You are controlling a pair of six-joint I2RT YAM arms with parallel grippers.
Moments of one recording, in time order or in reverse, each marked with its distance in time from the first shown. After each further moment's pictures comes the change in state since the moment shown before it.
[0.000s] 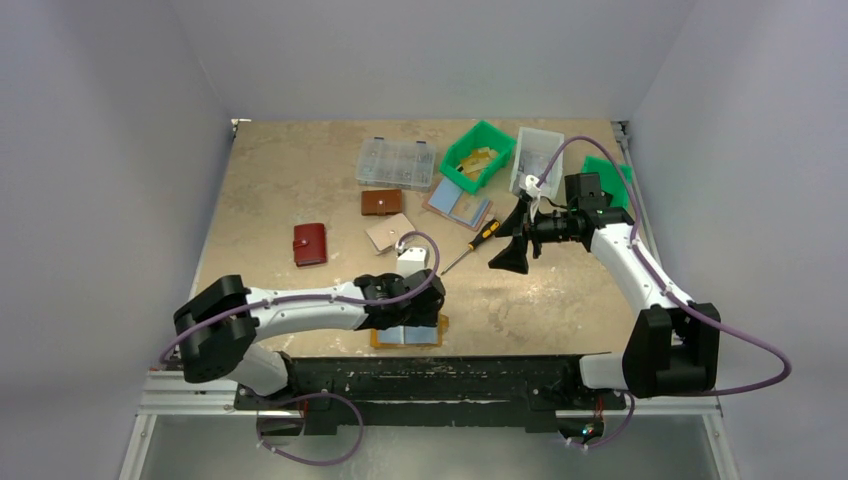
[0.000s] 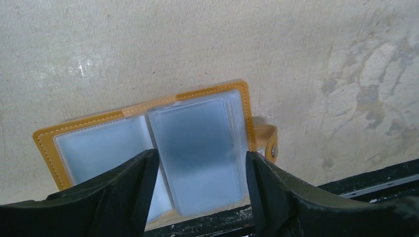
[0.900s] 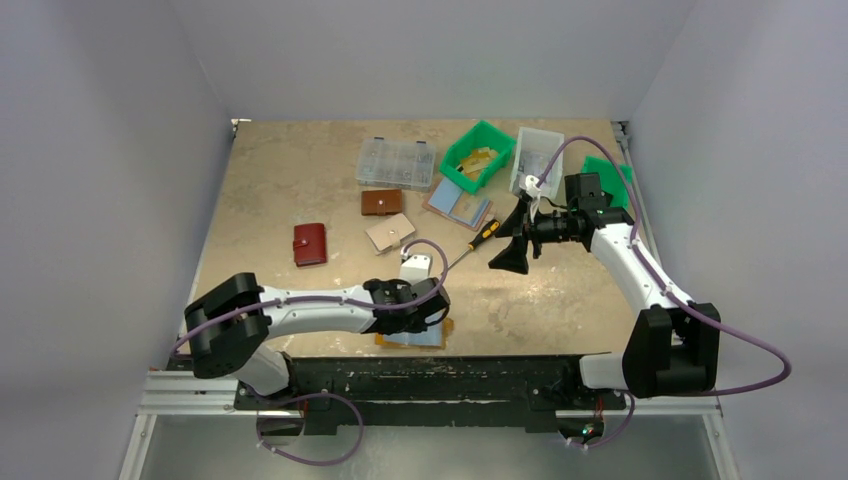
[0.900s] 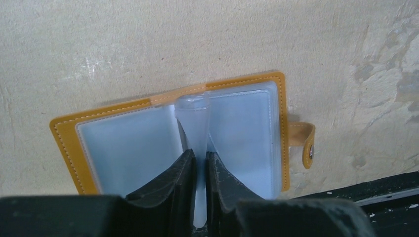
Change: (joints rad) left arm -0.042 0.087 0.039 -0.073 -0.045 -0.006; right arm 0.000 0.000 0.000 -0.004 0.002 0.000
